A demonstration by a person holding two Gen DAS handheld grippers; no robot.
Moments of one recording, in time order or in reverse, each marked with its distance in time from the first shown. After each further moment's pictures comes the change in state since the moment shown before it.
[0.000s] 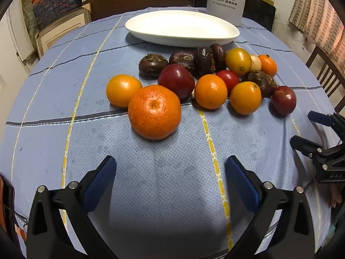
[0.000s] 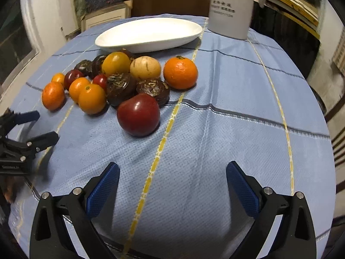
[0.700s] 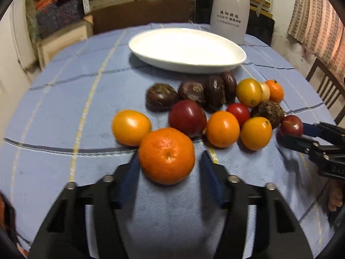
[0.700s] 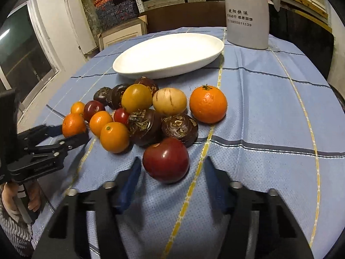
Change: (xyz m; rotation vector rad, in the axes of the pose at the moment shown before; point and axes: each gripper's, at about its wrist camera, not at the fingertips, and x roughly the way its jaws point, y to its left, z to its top) left arm 0.010 0.009 0.031 -0.021 -0.105 -0.023; right arm 0.009 0.001 0.033 0.045 -0.088 0.199
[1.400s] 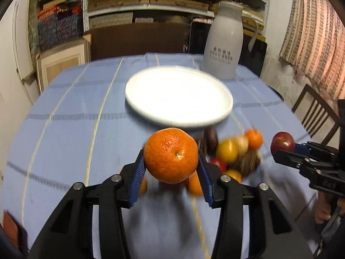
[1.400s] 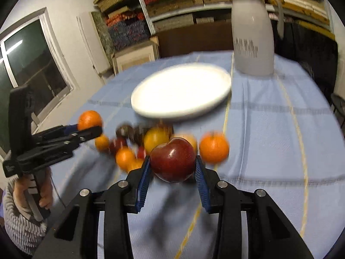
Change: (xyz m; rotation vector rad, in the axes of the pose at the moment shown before) left arm -0.047 0.000 0.059 -0.020 -0.163 -0.055; right arm -0.046 -0.002 0.044 -0.005 -0.150 0.084
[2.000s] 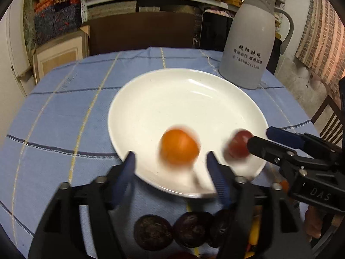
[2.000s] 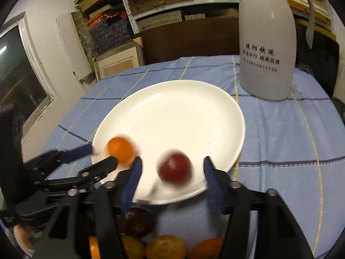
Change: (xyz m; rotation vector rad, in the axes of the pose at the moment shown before) left arm 0.116 0.010 0.067 -0.029 0.061 0.052; right arm 0.120 -0.022 0.085 0.034 0.019 -0.084
